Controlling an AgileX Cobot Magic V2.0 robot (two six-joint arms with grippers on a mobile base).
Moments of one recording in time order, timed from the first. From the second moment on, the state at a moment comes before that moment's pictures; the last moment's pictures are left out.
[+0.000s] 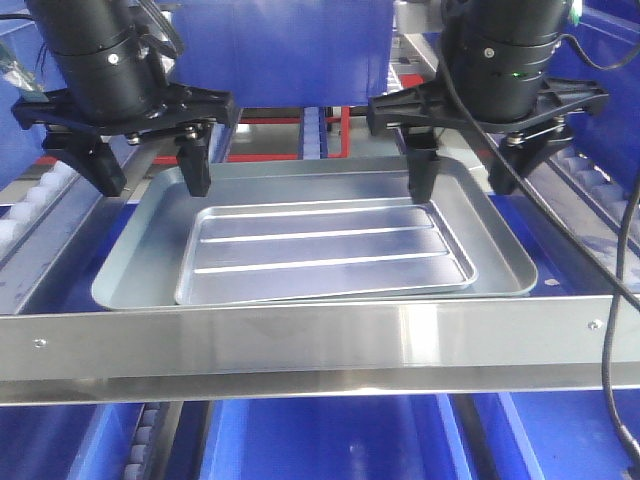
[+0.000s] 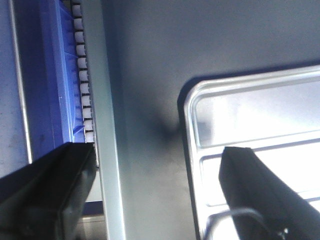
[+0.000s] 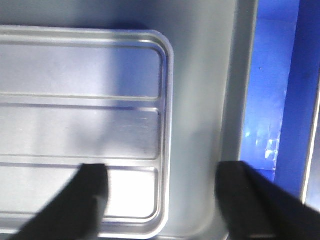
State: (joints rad) left arm -0.50 1.82 -1.38 0.19 0.70 -0.44; right arm 0.48 1.75 -1.29 -0.28 0.72 0.57
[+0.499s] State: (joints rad) left arm -0.50 1.52 -1.30 0.20 0.73 -0.44; right arm 0.47 1.56 -1.31 -0.29 0.89 0.53
